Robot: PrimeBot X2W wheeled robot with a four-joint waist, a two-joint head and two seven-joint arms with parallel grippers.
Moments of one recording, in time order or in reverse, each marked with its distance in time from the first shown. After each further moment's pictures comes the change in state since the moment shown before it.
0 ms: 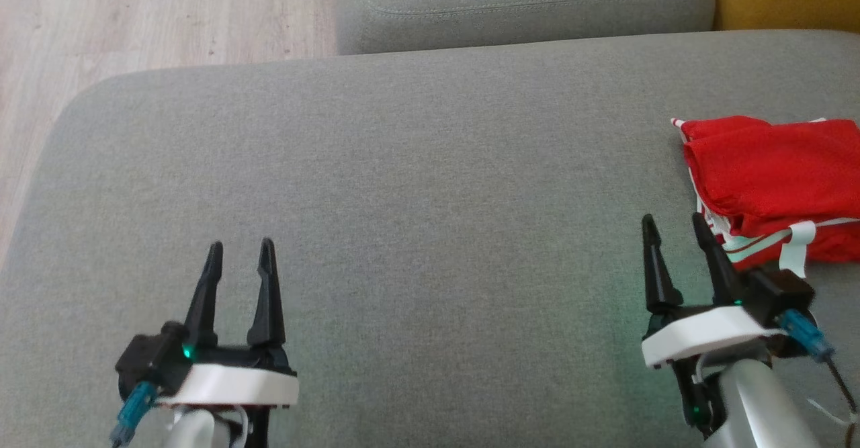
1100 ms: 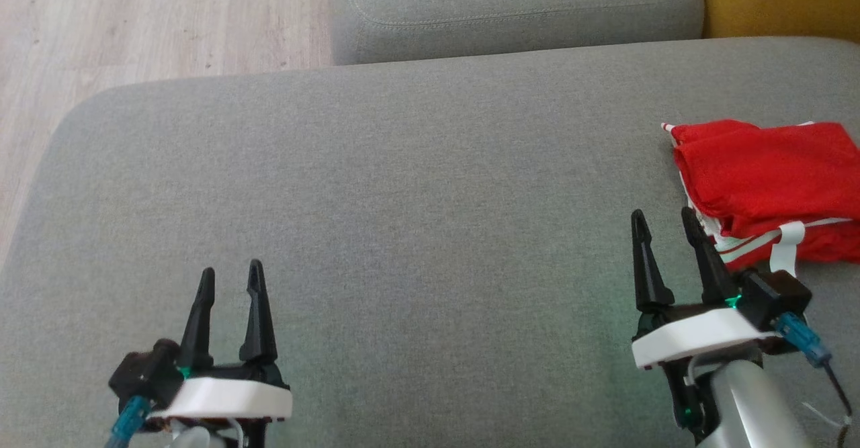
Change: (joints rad) left arm 0.022 0.000 0.009 0.050 -0.076 0.018 0.000; right arm 0.024 0.000 0.045 -0.072 0.036 0.000 0.000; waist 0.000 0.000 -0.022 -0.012
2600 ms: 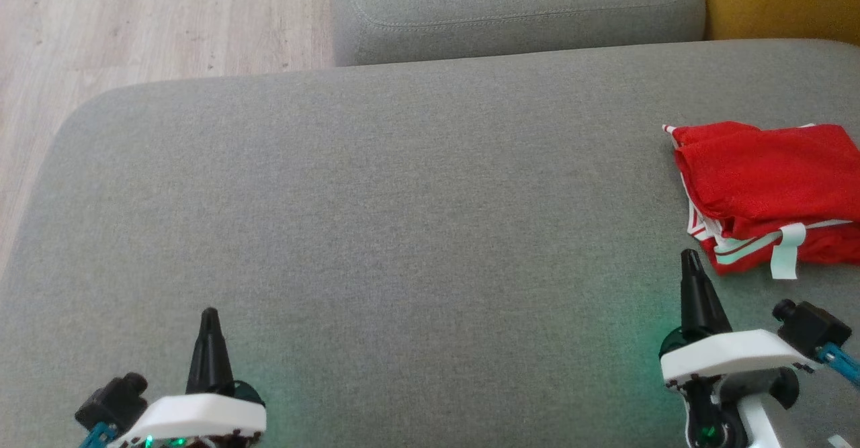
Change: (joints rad) left arm 0.036 -0.001 0.037 0.069 -0.346 -0.001 0.107; right arm 0.058 0.001 -0.034 0.040 0.411 0.000 0.092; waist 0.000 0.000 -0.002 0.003
